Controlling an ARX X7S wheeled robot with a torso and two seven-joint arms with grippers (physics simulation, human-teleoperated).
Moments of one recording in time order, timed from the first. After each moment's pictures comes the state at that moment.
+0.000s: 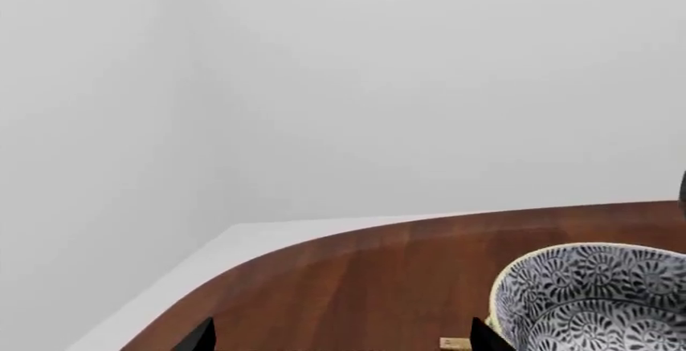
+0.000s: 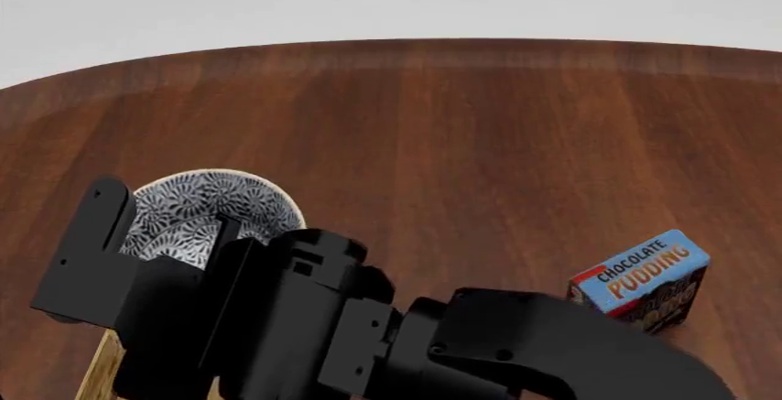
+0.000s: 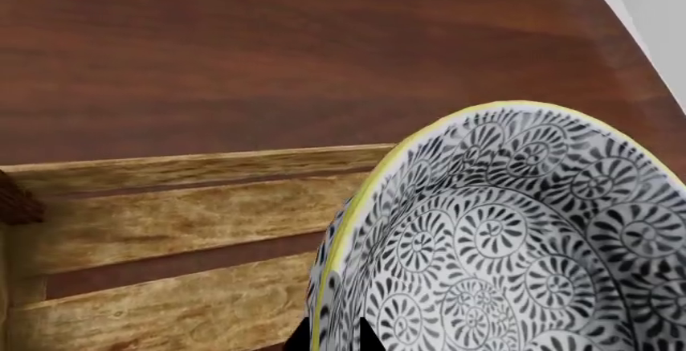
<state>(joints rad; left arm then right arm) 0.06 -0.49 -0.12 0.85 -0.41 -0.67 -0.45 1.46 0.01 -1.53 0.33 0.95 0.80 -0.17</state>
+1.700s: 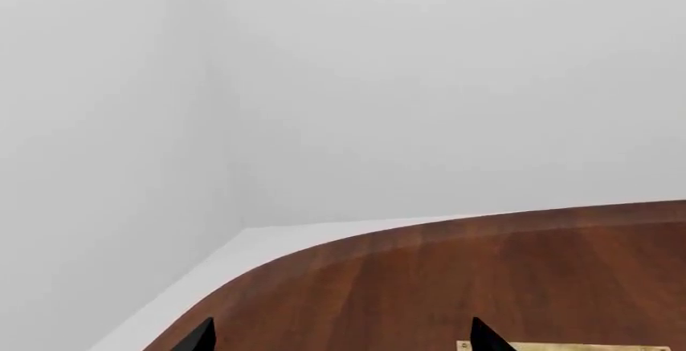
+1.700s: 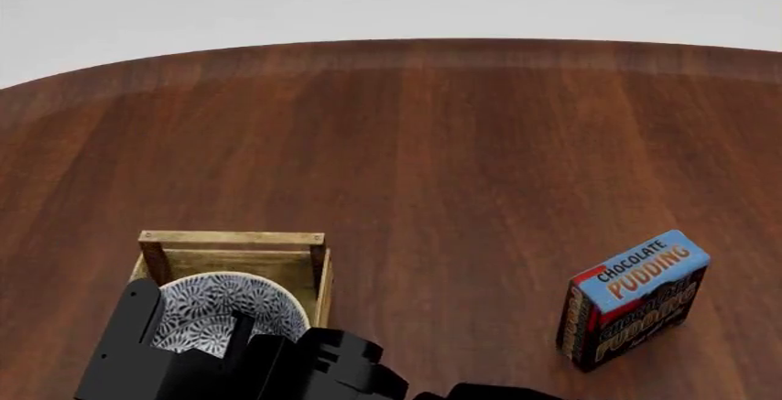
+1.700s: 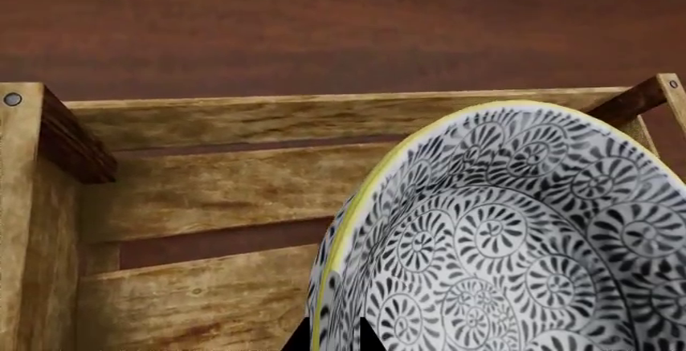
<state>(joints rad) 0.08 -0.52 -0.14 0.87 -0.42 -0.67 -0.48 1.24 0.00 -1.56 0.44 0.82 0.65 -0.28</state>
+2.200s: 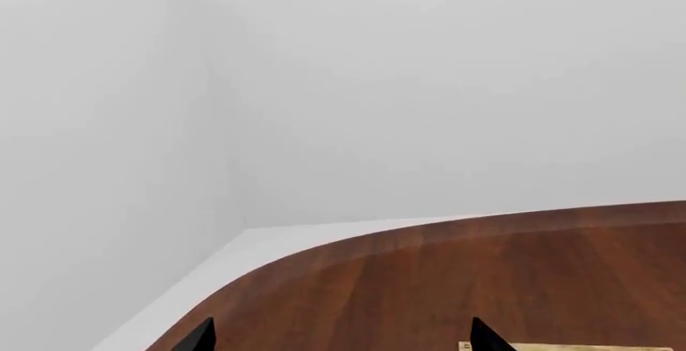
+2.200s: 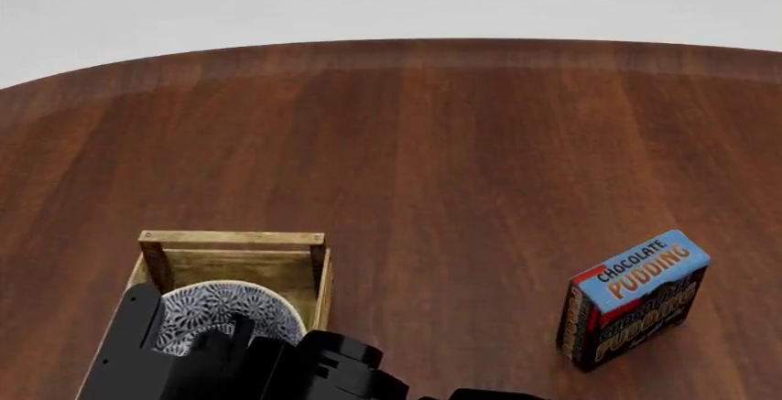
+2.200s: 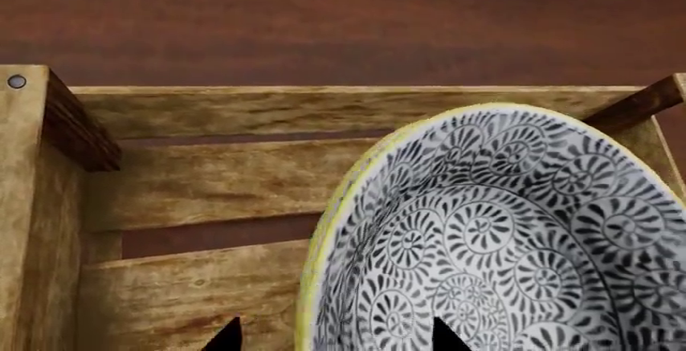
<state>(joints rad) 0.08 -0.53 -0.14 0.87 -0.43 -0.67 -0.48 1.23 0.00 -1.55 0.45 0.77 0.65 -0.32</state>
